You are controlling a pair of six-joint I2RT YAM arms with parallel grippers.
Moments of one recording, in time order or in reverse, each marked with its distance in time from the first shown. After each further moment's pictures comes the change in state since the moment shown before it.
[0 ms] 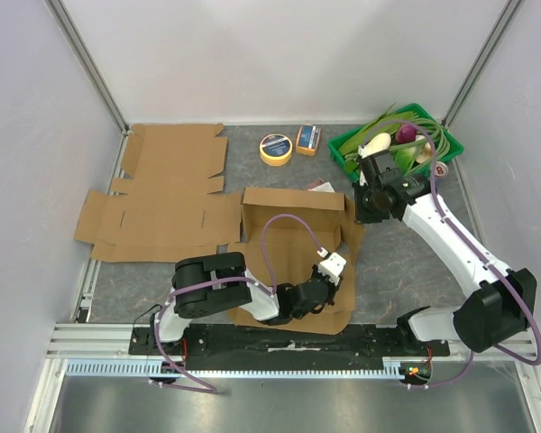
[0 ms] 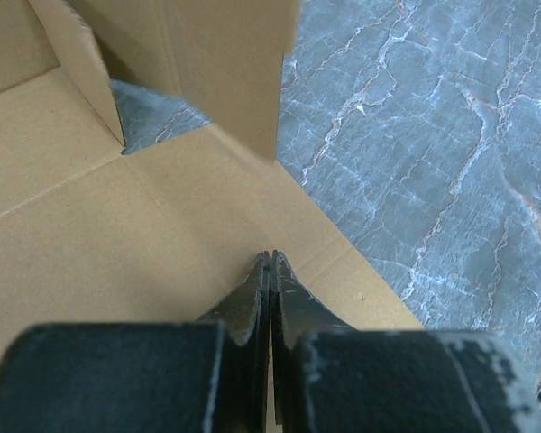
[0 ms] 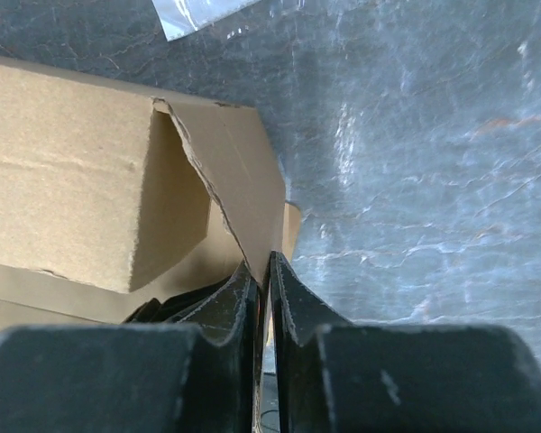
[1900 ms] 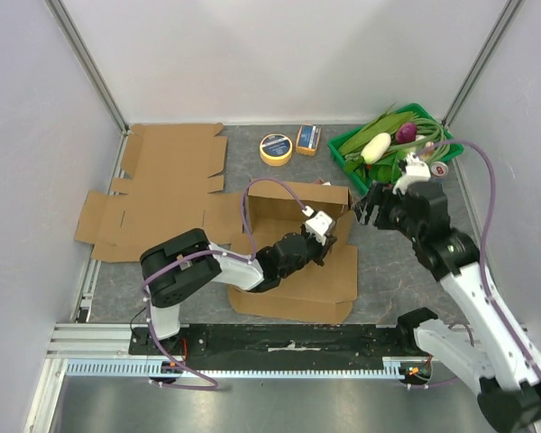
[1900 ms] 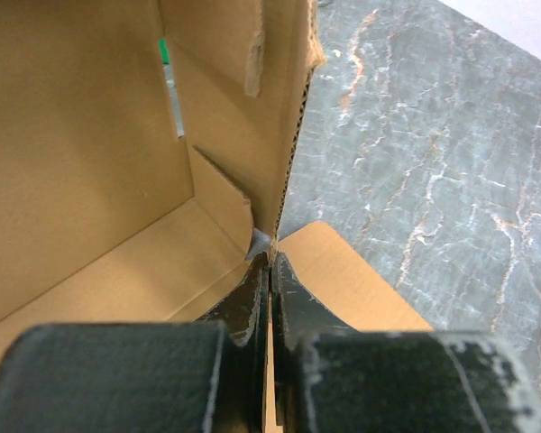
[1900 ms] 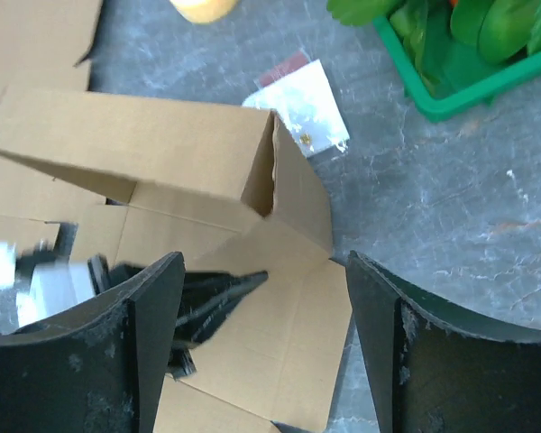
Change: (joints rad) left arm 0.249 -0.170 -0.002 0.005 0.272 0.153; right arm -0.054 -0.421 -0.269 0.328 -0.044 0.134
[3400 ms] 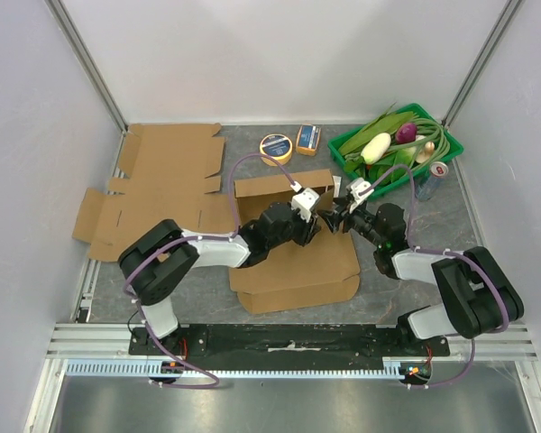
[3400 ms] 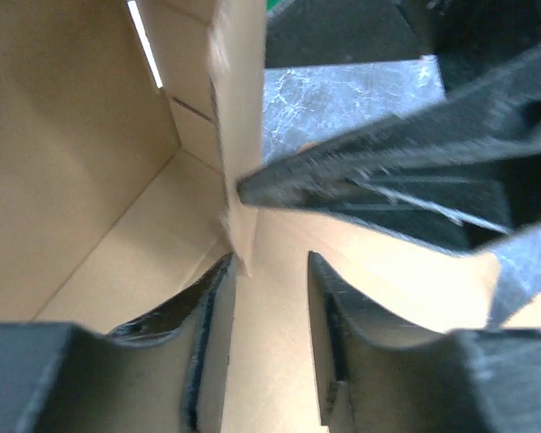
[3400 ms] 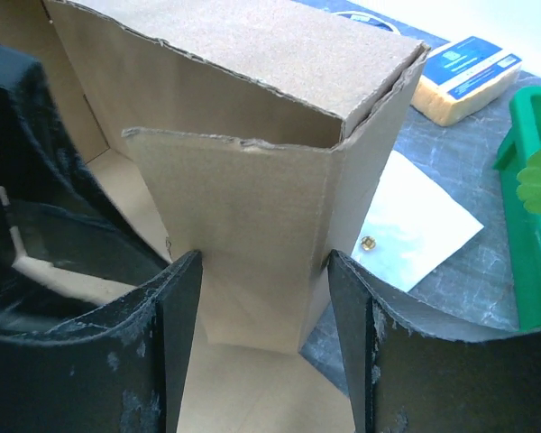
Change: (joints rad) left arm 0.214 -0.088 0.063 -0.319 0.235 0.050; right arm -0.004 0.477 -0.609 1.559 -0.405 -0.481
